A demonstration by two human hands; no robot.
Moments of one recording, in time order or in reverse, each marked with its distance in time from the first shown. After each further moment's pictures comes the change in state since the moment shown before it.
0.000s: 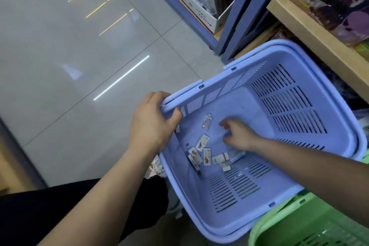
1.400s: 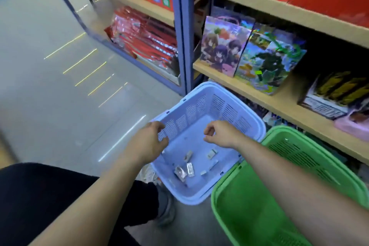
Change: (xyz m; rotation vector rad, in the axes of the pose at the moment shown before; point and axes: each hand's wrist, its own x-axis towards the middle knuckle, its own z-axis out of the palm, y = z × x) left_hand -0.076 0.076 -0.064 0.232 -0.315 0.224; right_hand -0.184 -0.038 -0.079 0.059 0.356 -0.173
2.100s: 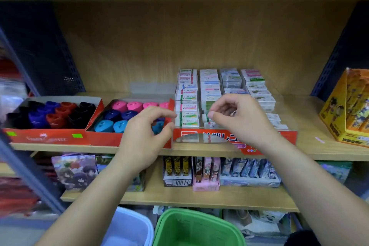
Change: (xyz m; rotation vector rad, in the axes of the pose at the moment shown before) left_hand -0.022 0.446 -0.069 -0.340 0.269 1.076; right_hand -0.342 0.073 -0.317 0.269 1.200 -0.046
